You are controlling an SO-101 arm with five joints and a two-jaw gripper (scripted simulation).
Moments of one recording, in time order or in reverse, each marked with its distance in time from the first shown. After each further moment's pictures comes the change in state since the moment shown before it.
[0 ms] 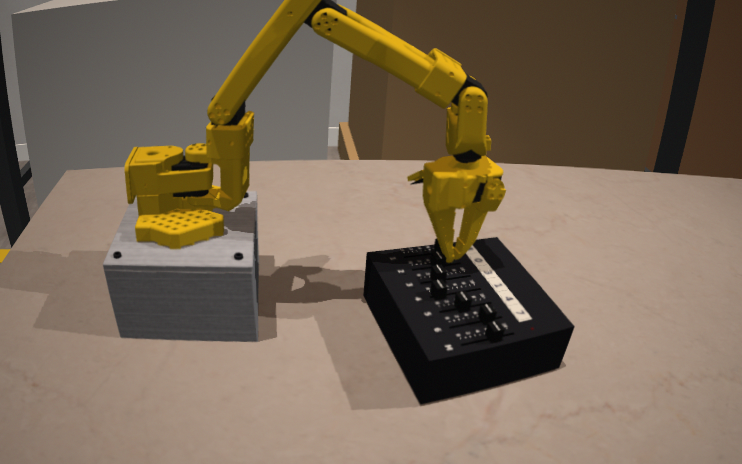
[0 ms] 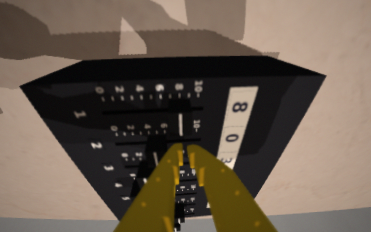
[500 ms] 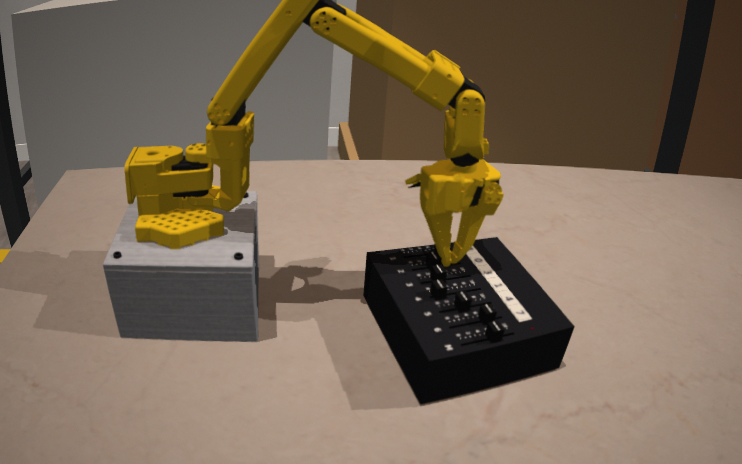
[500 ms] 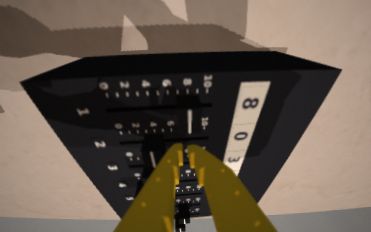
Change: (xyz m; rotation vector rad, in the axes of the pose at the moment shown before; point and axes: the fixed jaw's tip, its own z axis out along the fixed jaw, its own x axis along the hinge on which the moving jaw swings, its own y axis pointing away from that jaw) arm 0.003 0.004 0.002 -0.005 0.005 0.009
